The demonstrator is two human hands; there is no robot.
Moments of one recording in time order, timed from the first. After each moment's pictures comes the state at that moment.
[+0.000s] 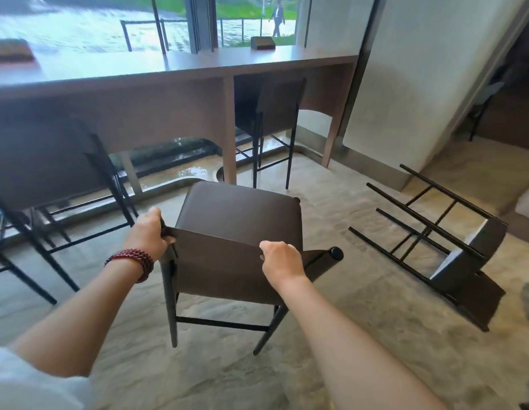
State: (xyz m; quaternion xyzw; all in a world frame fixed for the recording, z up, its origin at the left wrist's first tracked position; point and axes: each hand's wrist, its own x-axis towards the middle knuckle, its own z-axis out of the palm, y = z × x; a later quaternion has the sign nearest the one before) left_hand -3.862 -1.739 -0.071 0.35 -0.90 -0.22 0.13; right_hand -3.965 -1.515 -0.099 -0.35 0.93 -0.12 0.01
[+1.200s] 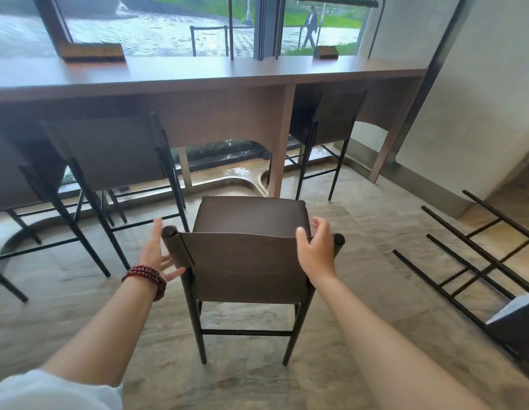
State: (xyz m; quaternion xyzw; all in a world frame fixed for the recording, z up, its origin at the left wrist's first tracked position) left_hand -3.781 -1.804 -0.105 0.54 -0.39 -0.71 0.21; right_hand -3.963 -1.586 -0.098 -0.20 0.83 -0.52 0.03
